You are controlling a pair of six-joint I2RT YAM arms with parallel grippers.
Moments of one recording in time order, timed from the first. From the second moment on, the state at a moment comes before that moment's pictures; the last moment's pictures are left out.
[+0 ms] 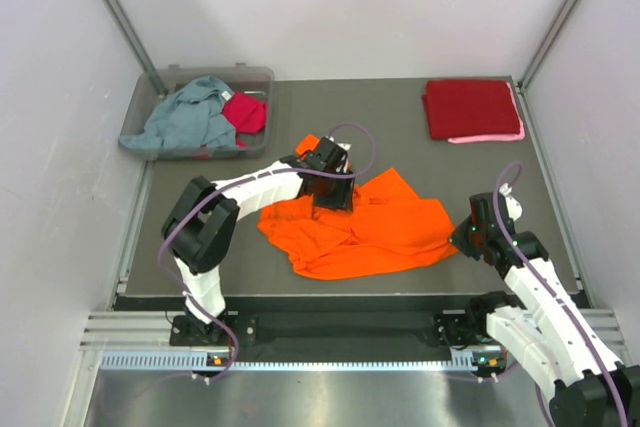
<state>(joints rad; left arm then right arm) -0.70 1.84 1.26 -0.43 0.14 -0.48 0.23 0.71 0.54 -0.76 0.15 0.92</state>
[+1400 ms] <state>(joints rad) -0.73 1.41 1.07 -0.62 0.00 -0.56 0.23 0.76 0.54 -0.75 0.16 0.90</state>
